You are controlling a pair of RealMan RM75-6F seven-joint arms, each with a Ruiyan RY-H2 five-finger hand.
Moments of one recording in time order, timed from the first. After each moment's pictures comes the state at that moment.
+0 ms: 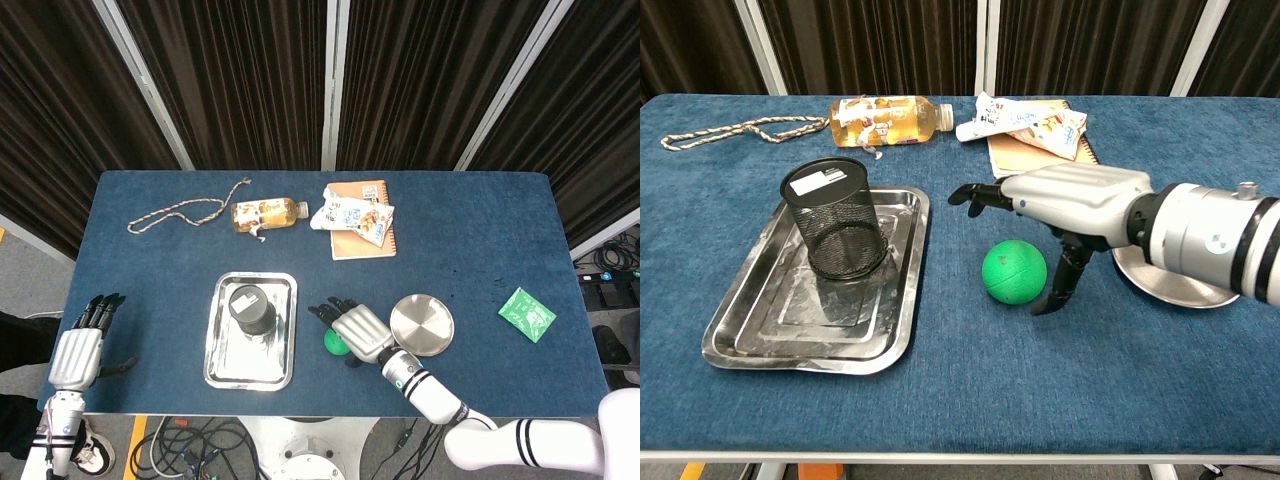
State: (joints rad) left arm -0.17 -1.42 0.05 -1.40 1.42 1.49 -0.06; right arm 0.75 -1.56 0.13 -1.72 -1.11 0.84 -0.57
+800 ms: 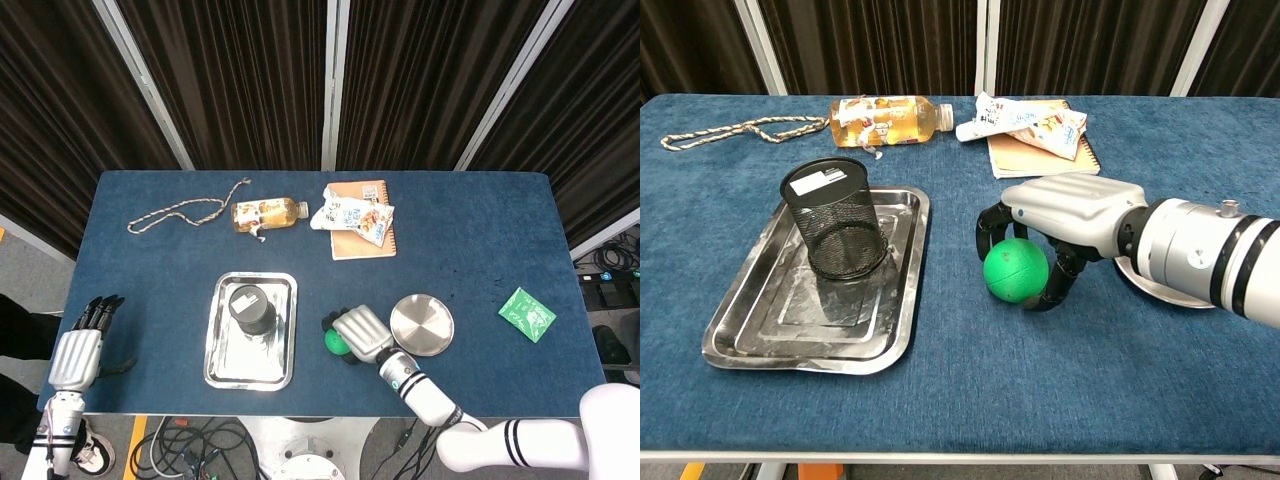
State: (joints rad) left arm -0.14 -1.44 0.01 -1.37 1.44 1.45 -0.07; right arm 0.78 -1.61 0.08 -1.69 -1.06 0.93 -0.59
